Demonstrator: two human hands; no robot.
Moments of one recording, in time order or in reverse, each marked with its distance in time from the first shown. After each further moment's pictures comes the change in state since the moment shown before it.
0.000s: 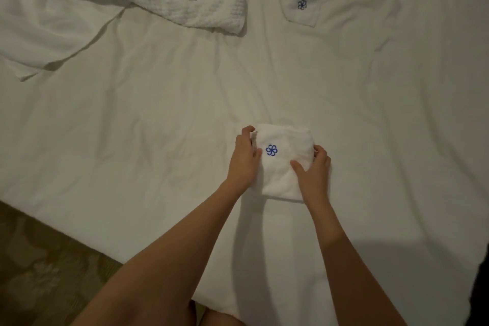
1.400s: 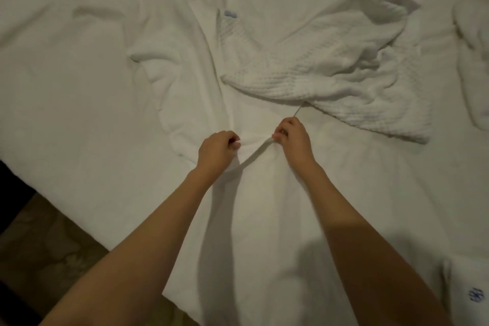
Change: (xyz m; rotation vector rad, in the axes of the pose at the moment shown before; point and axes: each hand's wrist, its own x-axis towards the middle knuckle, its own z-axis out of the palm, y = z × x) left_hand 0.203 -0.094 -0.462 0.559 0.107 -0.014; right_hand 0.058 -0.361 0.379 -0.038 -0.382 -0.451
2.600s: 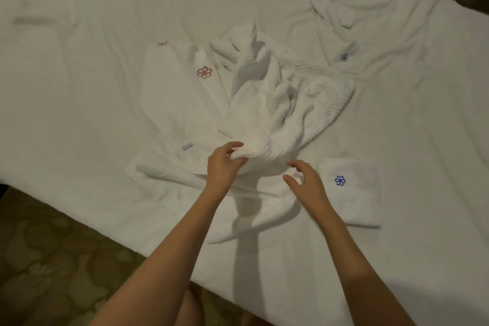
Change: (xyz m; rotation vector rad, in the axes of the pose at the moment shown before) left_hand -0.214 0.176 0.120 -0.469 0.051 0.007; right_hand -0.306 0.126 -0.180 0.017 0.103 0.207
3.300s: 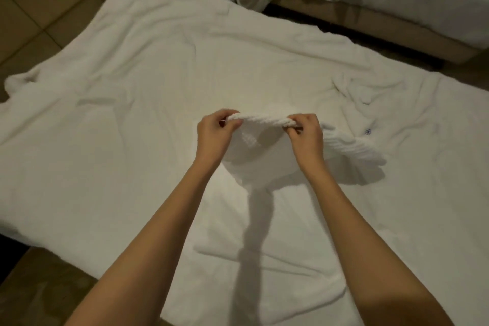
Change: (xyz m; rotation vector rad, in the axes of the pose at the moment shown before) left_hand 0.140 0.136 -0.224 -0.174 0.187 0.283; right_hand 0.152 -0.291 0.008 0.038 0.391 -0.291
